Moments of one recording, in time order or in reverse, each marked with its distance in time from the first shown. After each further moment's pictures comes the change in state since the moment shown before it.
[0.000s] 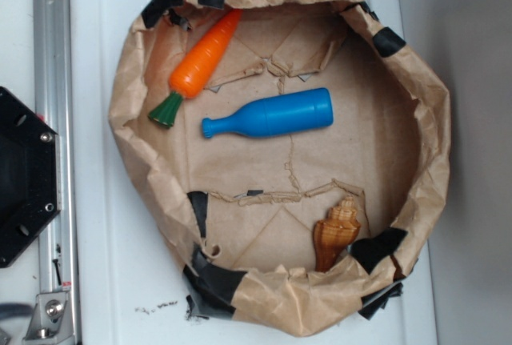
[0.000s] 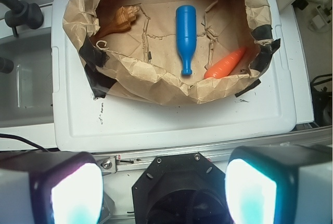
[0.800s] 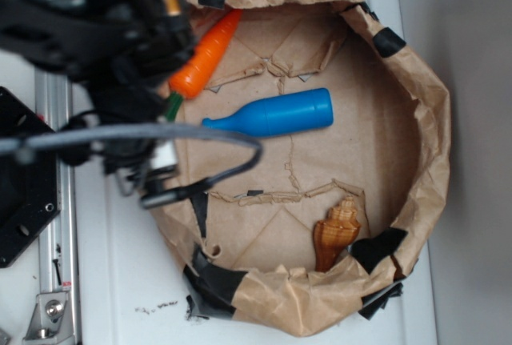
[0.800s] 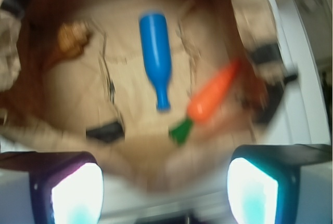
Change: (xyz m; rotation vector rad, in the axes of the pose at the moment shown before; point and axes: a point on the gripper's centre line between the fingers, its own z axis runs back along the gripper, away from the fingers) arm 0.075 0.049 -0.092 0.019 0.015 0.118
